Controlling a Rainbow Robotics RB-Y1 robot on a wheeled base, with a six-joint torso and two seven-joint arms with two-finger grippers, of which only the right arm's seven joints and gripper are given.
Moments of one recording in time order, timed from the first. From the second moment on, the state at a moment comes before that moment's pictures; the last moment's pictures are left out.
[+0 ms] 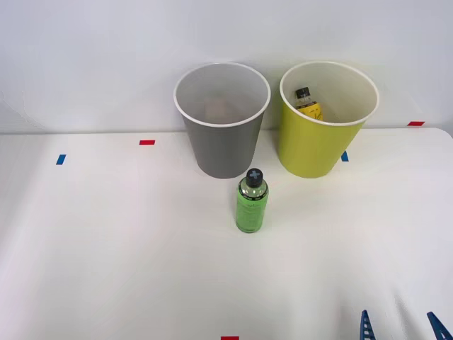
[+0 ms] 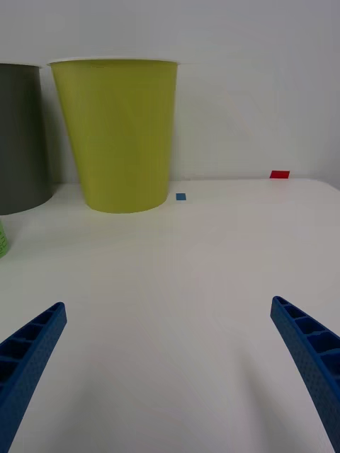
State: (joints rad) arm 0.92 -0.16 0.14 -1.72 0.02 -0.85 1.43
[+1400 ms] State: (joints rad) arm 0.92 -0.16 0.14 -1.72 0.02 -0.85 1.43
